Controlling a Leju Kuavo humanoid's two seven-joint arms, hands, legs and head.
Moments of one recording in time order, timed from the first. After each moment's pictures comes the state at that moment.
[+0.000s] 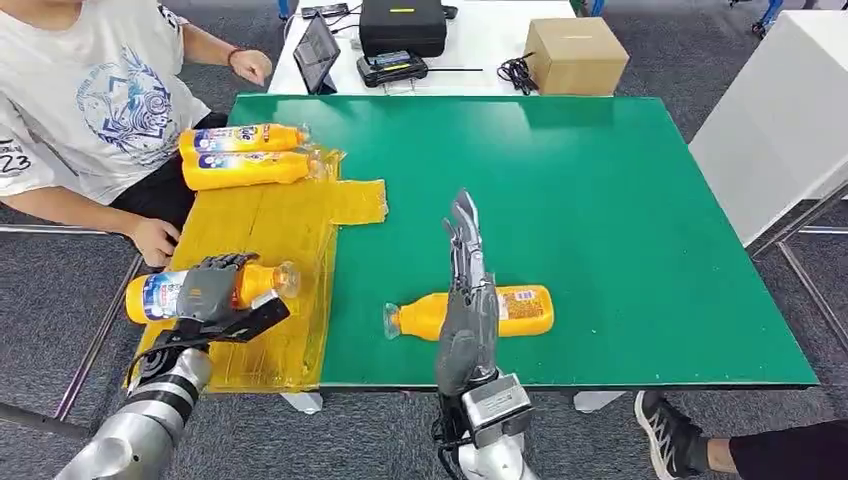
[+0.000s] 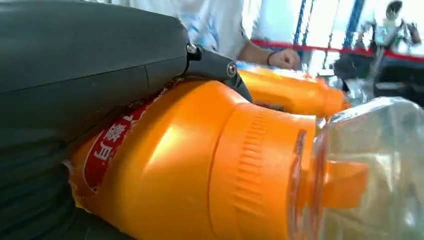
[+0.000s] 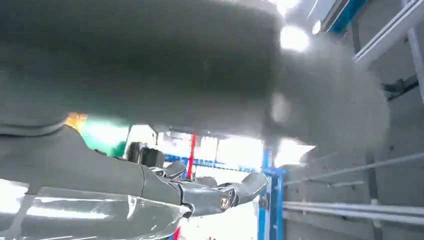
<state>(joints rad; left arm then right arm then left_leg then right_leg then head) -0.56 -0.04 0.21 -0.48 -1.27 0.55 -0.45 -0.05 0.23 0.65 -1.68 0.14 -0.33 -0.65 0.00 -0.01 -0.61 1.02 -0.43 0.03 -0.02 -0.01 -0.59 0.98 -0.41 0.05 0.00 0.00</state>
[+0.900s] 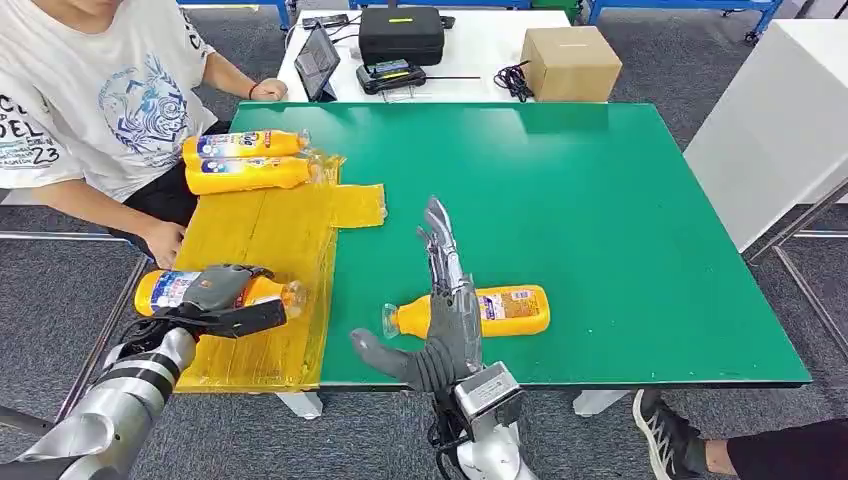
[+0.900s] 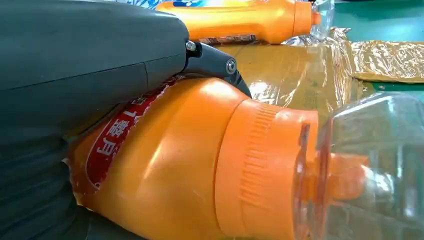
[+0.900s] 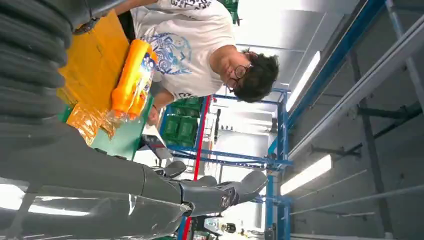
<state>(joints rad) -0.62 0.05 0.06 -0.42 -1.32 0.19 -0.44 -0.05 0.24 0.64 -1.64 0.11 -0.22 -0.64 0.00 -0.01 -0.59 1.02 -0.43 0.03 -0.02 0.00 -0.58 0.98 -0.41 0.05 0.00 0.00</state>
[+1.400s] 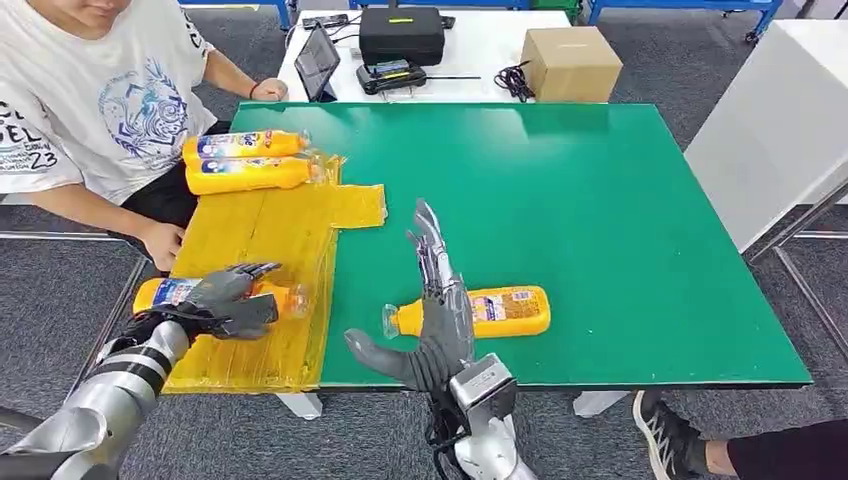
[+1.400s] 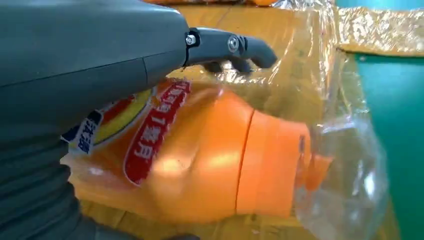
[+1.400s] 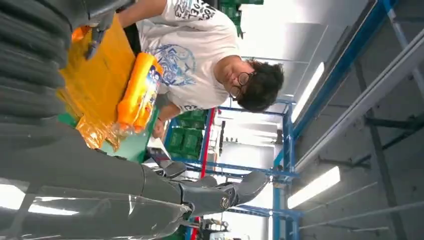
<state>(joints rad) -0.64 0.08 -0.01 -0.41 -1.18 -0.02 -0.49 -0.06 0.25 0.63 -1.60 0.09 -0.17 -0.64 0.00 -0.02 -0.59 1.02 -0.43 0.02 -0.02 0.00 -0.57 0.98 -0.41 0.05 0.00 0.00</state>
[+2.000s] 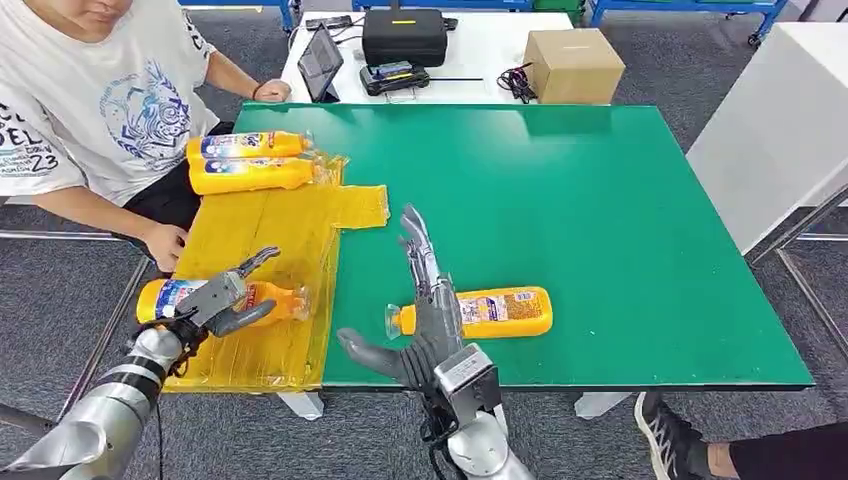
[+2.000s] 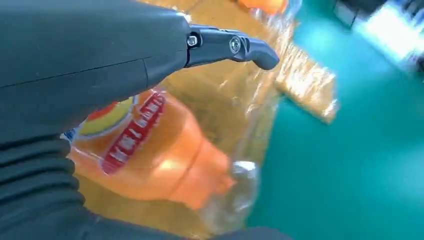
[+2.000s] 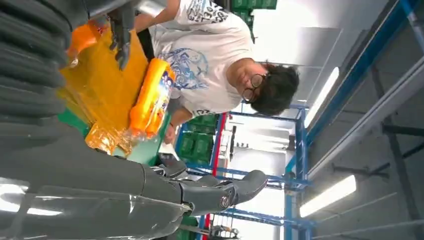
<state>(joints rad) -0.58 0.05 0.06 -0.47 -0.71 -0.14 -0.63 -0.08 0.25 0.63 -1.53 0.12 -0.21 -0.63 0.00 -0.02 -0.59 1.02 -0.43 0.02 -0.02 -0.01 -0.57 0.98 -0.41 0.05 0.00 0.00</state>
